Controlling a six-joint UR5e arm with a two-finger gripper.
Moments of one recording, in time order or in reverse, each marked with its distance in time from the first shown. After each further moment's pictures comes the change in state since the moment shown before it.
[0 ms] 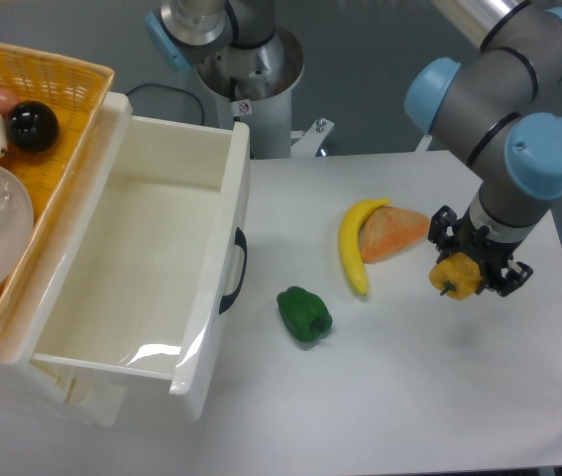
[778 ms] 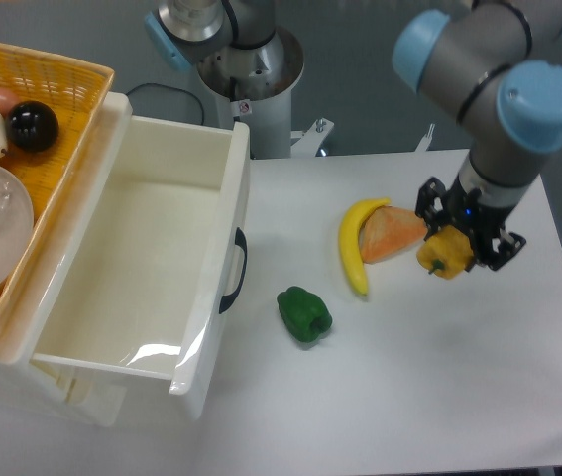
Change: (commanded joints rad) arm -0.034 0.195 -0.006 -0.170 -0.069 -0.098
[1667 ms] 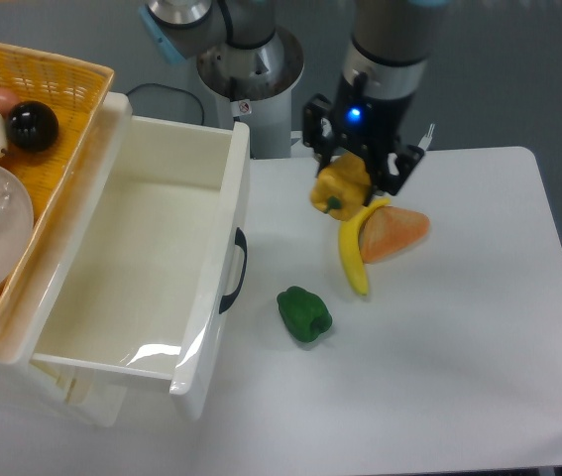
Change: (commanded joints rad) arm -0.189 0.187 -0.006 -0.085 -0.150 -0.351
